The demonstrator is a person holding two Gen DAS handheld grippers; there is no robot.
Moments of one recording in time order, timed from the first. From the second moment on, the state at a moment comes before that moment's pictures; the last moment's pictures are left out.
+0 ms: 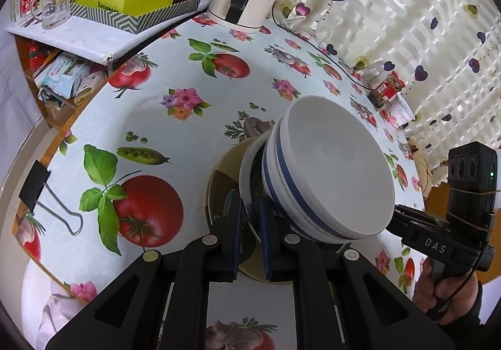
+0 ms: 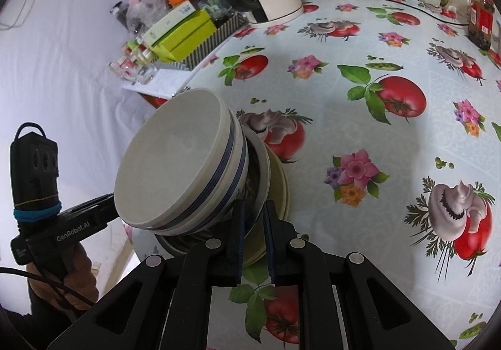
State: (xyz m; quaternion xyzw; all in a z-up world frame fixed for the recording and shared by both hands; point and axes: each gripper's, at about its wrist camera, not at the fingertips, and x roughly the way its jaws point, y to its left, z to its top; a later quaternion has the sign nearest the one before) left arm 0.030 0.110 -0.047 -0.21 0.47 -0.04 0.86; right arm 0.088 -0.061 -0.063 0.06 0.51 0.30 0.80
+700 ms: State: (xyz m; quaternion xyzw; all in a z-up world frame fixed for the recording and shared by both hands) left arm 0.022 0.119 -0.047 -0.22 0.46 -0.04 0.86; right arm 0.082 -0.066 -0.060 0.05 0.52 0.31 0.80
